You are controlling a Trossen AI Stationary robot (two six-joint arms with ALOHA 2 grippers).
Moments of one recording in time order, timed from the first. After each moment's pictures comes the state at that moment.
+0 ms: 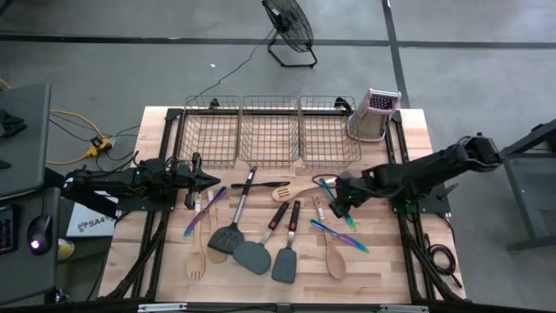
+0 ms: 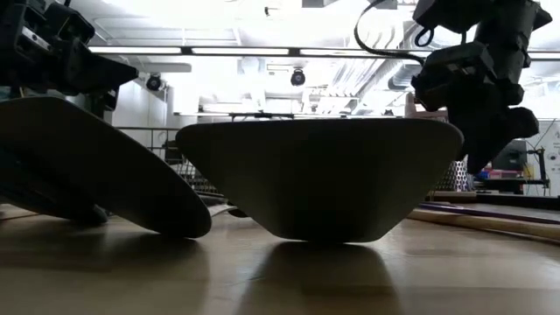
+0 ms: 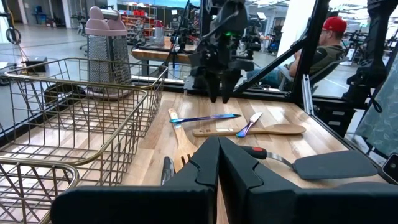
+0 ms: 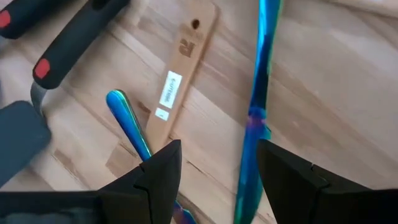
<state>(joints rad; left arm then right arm) 0.00 0.01 0.02 0.00 -0.01 -0.09 0.17 1.27 0.69 -0.60 -0.02 1.13</state>
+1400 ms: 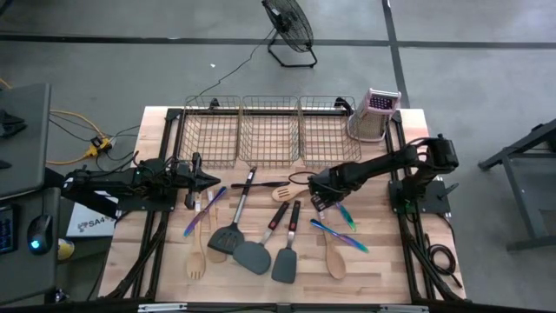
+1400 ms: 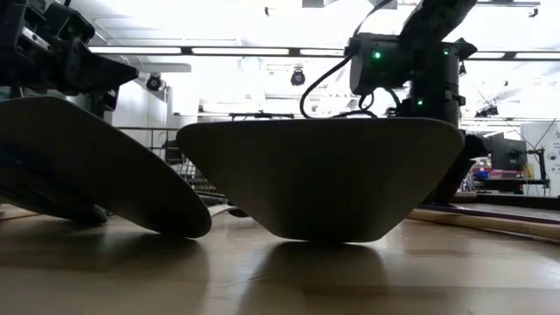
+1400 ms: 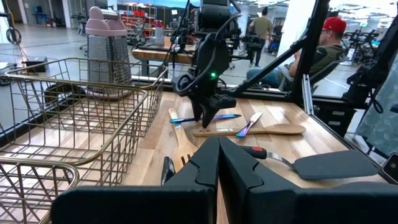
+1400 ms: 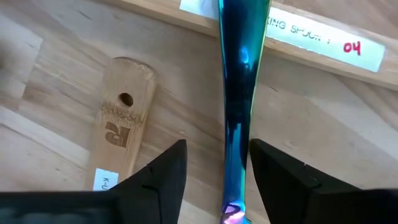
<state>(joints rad) 0.00 0.01 0.02 0.00 -0.01 -0.09 0.03 1.70 0.91 -0.71 0.02 1.06</state>
